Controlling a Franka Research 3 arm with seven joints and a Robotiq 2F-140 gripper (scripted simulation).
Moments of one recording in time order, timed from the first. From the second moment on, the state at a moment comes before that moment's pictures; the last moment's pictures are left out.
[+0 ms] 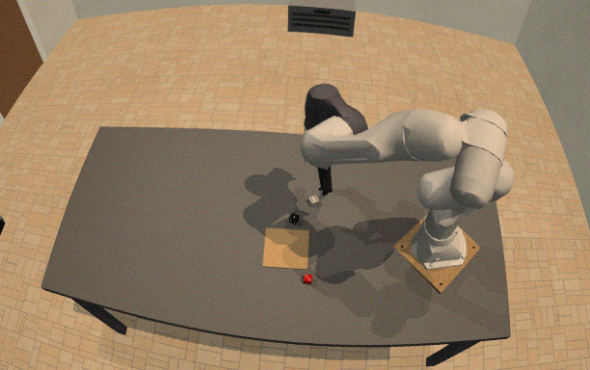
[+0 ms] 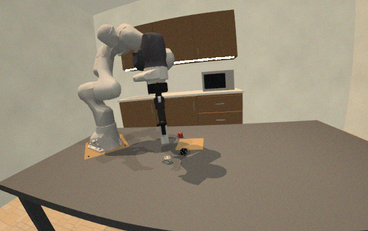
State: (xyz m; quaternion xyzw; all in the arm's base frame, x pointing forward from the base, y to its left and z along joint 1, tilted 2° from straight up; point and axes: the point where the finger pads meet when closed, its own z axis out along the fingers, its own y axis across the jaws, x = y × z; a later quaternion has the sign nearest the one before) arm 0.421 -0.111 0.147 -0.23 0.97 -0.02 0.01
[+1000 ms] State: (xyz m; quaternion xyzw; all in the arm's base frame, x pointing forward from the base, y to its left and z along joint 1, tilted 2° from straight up) arm 0.421 -0.113 0.141 0.06 1.00 -0.02 0.02
